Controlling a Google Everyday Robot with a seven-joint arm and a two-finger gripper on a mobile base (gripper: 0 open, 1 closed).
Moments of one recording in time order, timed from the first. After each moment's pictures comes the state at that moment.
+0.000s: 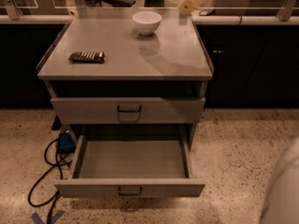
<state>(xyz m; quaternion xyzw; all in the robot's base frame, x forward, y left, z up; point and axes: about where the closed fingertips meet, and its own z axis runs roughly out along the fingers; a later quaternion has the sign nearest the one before) 0.631 -0.098 1.061 -0.55 0.77 0.09 0.31</state>
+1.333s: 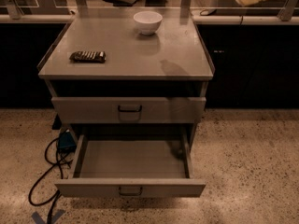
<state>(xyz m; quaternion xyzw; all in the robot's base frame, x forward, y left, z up) 0.512 -0.174 1.127 -0.51 0.74 0.07 0.43</state>
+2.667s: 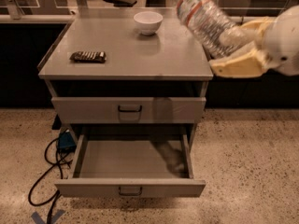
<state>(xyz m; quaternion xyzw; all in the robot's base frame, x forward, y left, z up) 0.476 -0.151 1.020 -0.51 0.71 0.10 0.48</state>
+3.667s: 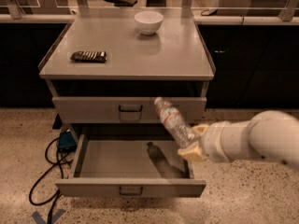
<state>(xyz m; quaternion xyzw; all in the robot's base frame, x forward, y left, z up) 0.474 -0.124 0.730 -0.49 0.79 0.09 0.35</state>
